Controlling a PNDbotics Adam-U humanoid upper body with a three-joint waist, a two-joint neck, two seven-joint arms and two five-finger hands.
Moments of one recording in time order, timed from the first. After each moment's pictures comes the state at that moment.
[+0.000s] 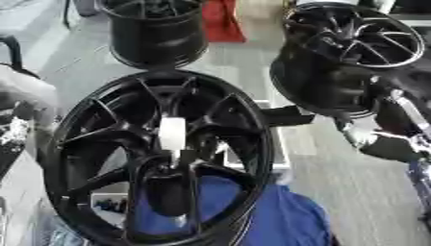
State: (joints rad) left arm -0.09 0.14 0.24 -1.80 -0.16 -0.03 0.03; right arm -0.21 -0.44 0.06 -1.85 0.01 -0.21 0.28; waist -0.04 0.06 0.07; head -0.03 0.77
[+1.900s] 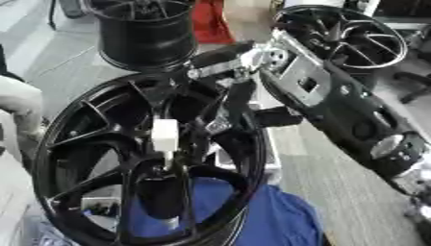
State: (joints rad) left arm -0.08 0.15 0.21 -1.79 -0.16 -0.03 -0.02; right arm -0.97 -0.30 0.54 -1.33 0.28 -0.34 0.84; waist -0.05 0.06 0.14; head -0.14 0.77
